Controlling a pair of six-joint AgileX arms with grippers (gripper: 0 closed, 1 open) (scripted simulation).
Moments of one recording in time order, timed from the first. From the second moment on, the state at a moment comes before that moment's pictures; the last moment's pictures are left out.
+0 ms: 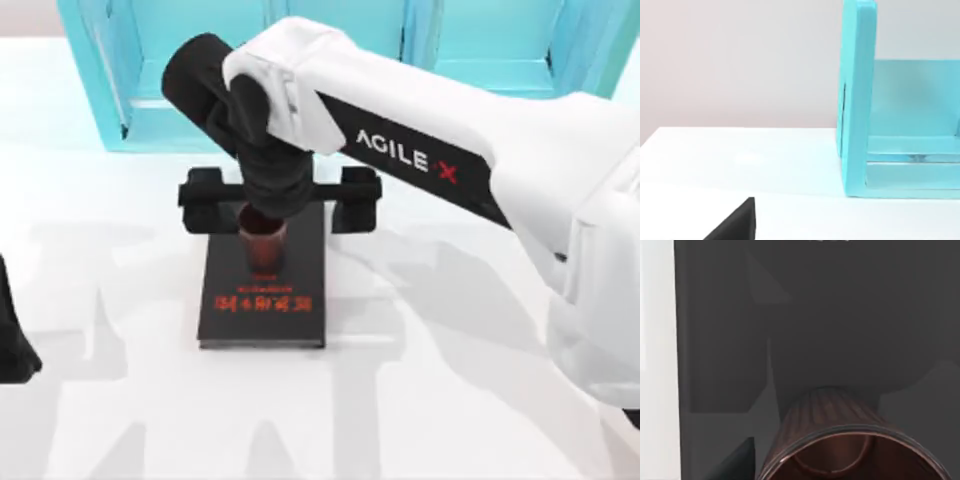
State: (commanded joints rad) left arm 0.00 0.00 0.00 0.00 0.00 0.00; right arm 0.80 2.50 2.29 -1.16 0.22 0.80
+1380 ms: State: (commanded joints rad) left arm 0.00 0.00 0.00 0.00 0.00 0.00; right arm 0.80 2.50 2.27 -1.14 0.22 0.80
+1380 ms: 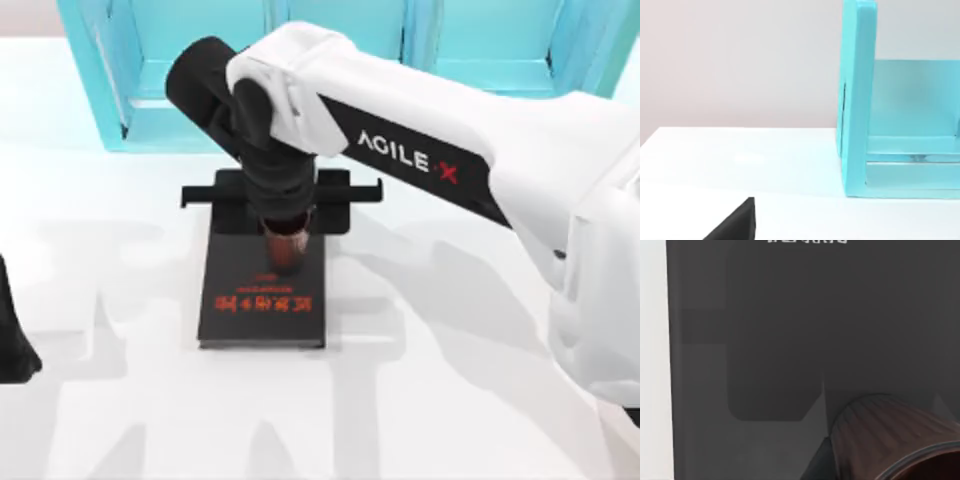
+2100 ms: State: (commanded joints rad) left arm 0.00 0.00 0.00 0.00 0.00 0.00; right arm 0.80 2.54 2.52 -1.34 0.22 0.80
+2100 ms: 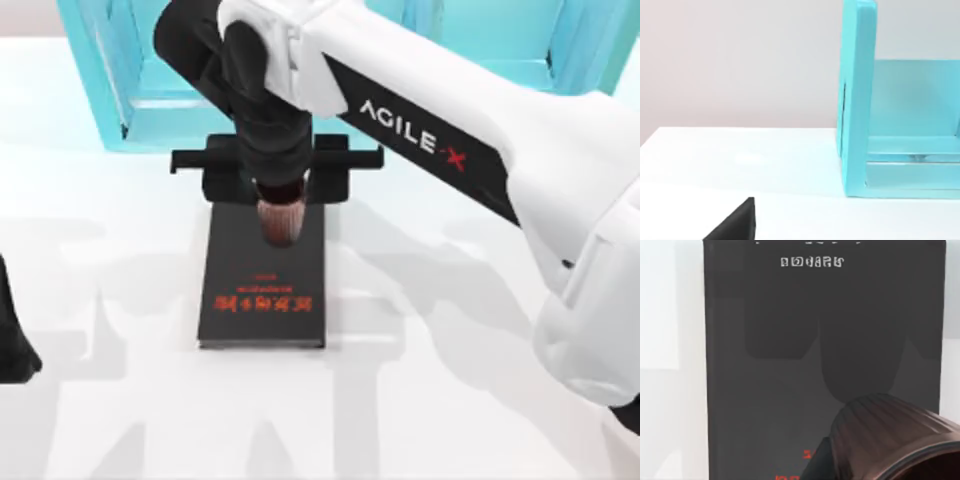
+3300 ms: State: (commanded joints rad) left arm 0.00 0.00 0.00 0.00 0.00 0.00; right arm 0.60 2.04 1.83 -1.16 0.19 0.60
